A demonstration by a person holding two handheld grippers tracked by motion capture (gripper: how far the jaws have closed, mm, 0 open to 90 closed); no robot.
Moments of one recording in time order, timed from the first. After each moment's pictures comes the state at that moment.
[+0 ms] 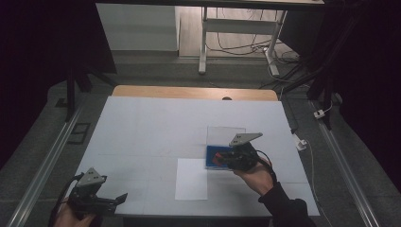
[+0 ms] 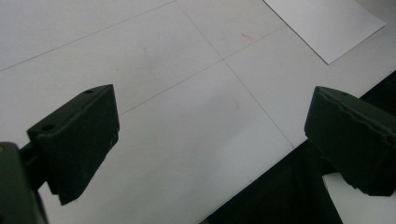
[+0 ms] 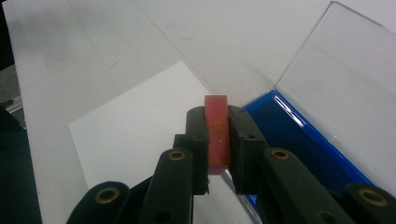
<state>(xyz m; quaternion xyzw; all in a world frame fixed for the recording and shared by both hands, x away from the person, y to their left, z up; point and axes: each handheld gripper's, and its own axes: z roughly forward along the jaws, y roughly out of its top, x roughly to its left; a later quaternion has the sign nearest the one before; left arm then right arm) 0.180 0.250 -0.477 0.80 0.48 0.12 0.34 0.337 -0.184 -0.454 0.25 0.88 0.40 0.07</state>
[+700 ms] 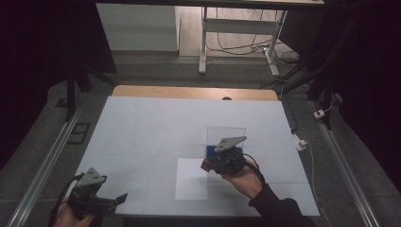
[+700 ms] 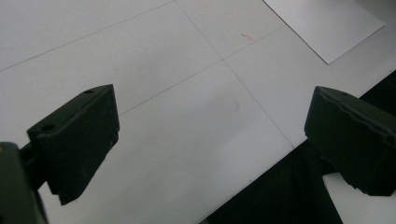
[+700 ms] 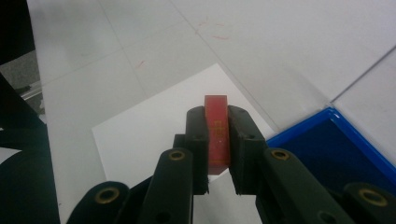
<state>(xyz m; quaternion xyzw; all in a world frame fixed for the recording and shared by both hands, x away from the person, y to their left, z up) 0.180 0.250 -0.477 0.80 0.48 0.12 0.34 0.328 -0.149 -0.464 0.22 0.89 0.39 0.05</state>
